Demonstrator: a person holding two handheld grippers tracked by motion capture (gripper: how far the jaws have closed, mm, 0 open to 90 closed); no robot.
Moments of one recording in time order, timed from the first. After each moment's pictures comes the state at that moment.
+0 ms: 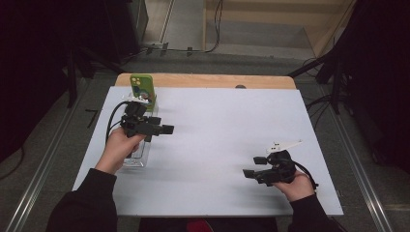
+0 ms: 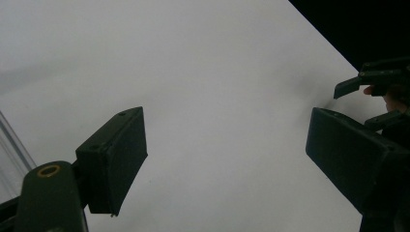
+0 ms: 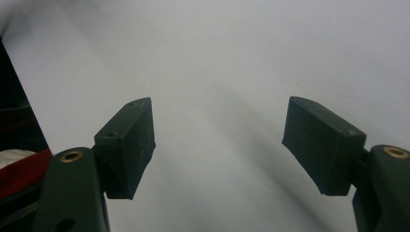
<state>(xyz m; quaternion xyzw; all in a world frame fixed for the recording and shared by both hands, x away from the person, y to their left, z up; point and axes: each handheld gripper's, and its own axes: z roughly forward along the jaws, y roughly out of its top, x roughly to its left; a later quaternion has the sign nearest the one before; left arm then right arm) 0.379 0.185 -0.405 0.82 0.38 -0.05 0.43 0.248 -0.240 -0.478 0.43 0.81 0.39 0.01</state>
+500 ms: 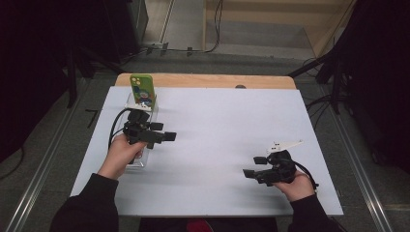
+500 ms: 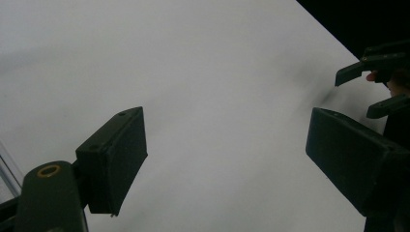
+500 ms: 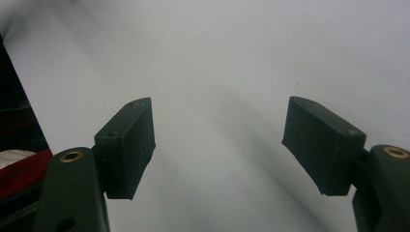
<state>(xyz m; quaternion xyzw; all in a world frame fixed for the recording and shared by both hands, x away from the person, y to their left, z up) 0.365 0.180 -0.418 0.82 0.38 -0.04 0.42 0.248 -0.240 -0.478 0.43 0.81 0.39 0.01</state>
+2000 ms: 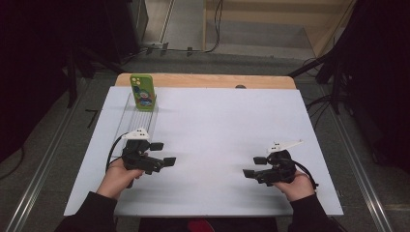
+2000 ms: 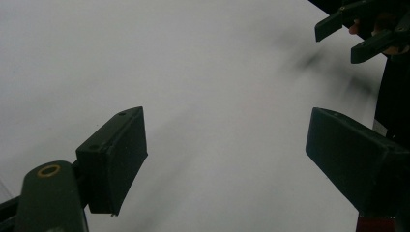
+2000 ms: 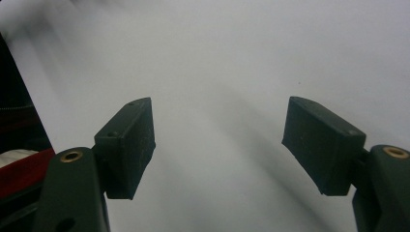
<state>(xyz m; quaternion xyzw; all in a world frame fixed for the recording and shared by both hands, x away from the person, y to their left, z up) 0.304 0.187 -0.448 0.83 0.33 -0.01 0.45 0.249 -0.240 -0.478 0.43 0.81 0.40 0.00</state>
